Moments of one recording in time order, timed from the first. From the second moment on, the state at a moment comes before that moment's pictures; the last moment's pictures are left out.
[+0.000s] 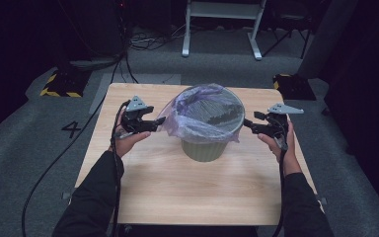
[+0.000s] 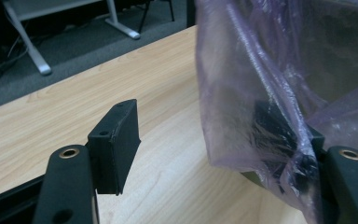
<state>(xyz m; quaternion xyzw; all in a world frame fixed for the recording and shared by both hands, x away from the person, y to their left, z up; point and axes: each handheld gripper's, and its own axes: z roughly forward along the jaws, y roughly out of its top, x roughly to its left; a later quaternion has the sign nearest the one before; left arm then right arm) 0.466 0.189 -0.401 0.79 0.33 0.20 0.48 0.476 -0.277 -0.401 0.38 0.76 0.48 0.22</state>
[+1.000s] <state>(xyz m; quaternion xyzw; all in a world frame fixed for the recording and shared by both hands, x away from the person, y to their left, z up) 0.414 0.135 -0.402 0.84 0.19 0.20 0.47 0.403 -0.237 -0.389 0.19 0.81 0.50 0.25</state>
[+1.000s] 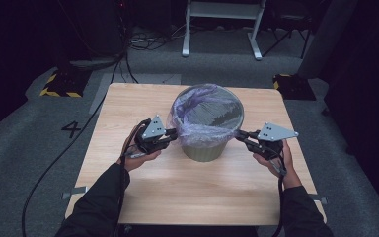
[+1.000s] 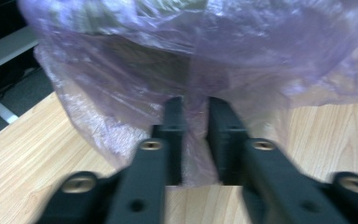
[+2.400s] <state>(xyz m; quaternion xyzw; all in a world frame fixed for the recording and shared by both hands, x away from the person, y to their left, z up) 0.419 0.140 -0.461 0.85 0.26 0.18 0.42 0.435 -0.252 -0.469 0.31 0.84 0.41 0.15</state>
